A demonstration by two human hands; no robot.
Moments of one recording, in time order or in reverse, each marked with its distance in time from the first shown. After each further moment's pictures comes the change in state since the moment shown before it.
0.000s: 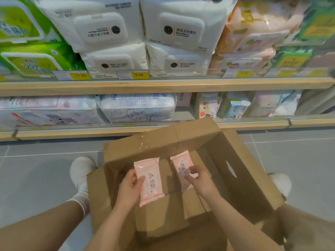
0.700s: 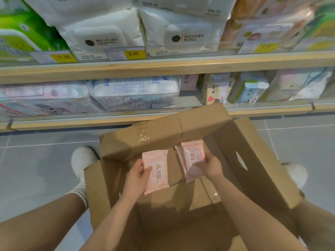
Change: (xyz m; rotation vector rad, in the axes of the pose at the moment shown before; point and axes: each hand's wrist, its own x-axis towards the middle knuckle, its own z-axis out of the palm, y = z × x) left_hand 0.022 -0.003 0.018 0.139 -0.034 -0.002; right_hand 0.064 0.034 0.002 -0.087 0.041 0.150
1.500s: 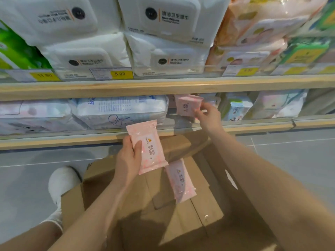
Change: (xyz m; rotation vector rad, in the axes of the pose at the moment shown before) left_hand 0.068 0.090 0.002 0.214 0.232 0.365; right_hand 0.074 -0.149 -0.100 0.136 0.326 -0.494
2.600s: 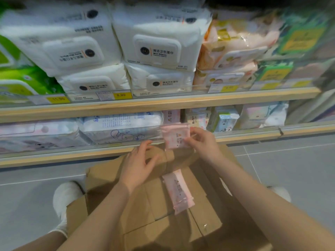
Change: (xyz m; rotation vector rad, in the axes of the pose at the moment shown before) left_hand -0.006 0.041 -0.014 0.268 -0.150 0.269; right_hand -0.075 -0.030 -0.041 0.114 -0.230 -0.105
